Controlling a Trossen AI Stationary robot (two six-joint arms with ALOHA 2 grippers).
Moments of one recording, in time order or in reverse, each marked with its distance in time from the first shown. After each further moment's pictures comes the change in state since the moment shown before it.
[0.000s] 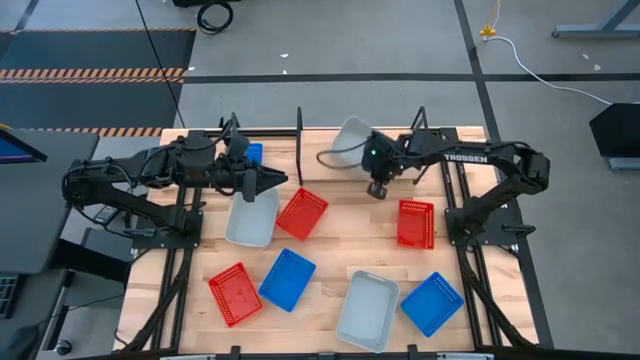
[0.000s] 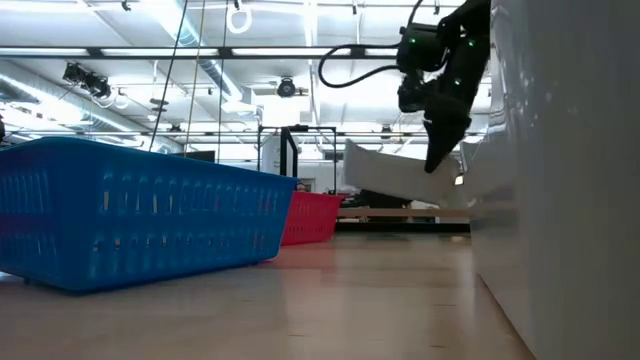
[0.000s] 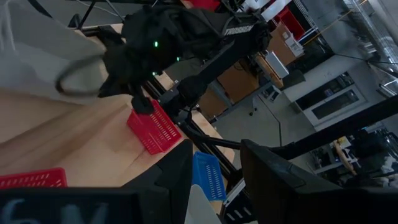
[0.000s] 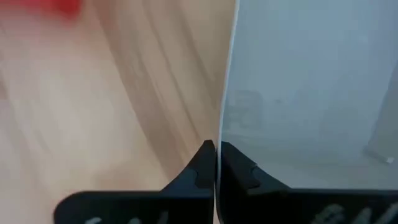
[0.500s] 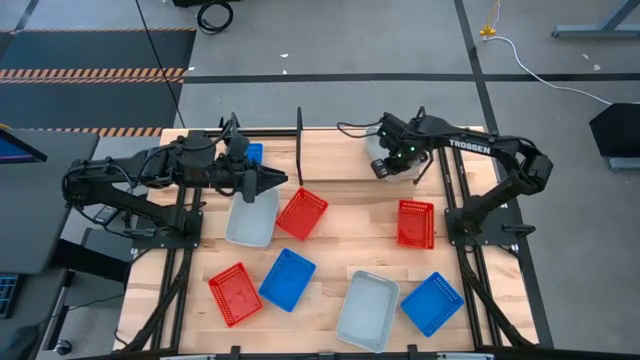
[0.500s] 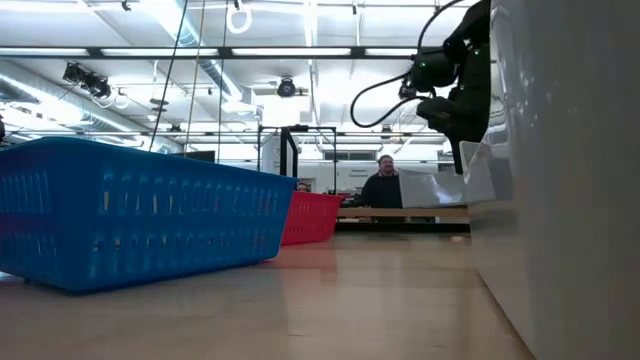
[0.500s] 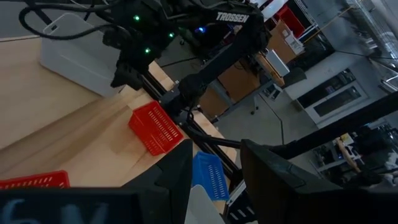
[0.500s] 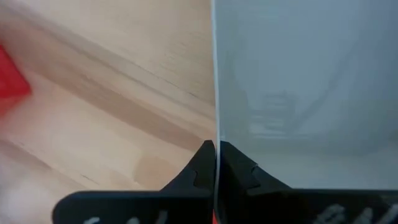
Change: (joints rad) left arm 0.000 0.000 0.000 0.000 0.000 0.027; right arm -0.203 -0.002 0.033 -0.215 -0.165 0.528
